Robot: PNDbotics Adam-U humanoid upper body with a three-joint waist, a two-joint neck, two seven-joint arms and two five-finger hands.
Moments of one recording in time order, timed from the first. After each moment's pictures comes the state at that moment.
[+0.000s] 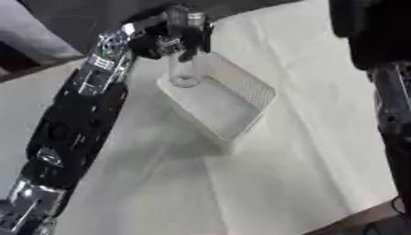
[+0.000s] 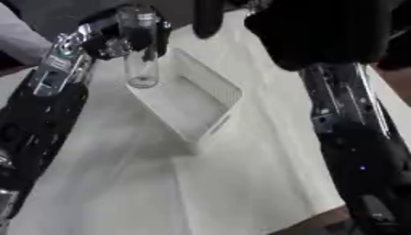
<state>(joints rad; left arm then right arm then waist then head) -0.79 0.34 -0.11 -1.31 0.28 -0.27 -0.83 -0.80 -0.21 0.33 -1.93 -1.03 -0.22 0.89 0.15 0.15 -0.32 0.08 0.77</state>
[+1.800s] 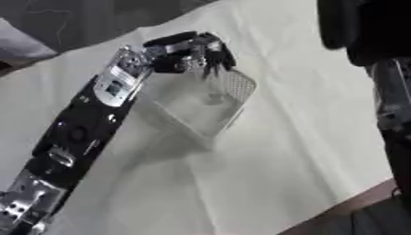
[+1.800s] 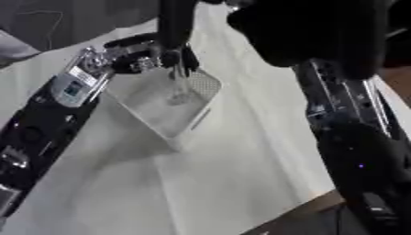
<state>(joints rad) -0.80 0.36 -0.26 -1.15 -0.13 -0.48 -0.62 -0.84 -0.23 0.36 -1.95 -1.01 -0.23 0.89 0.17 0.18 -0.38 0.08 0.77</state>
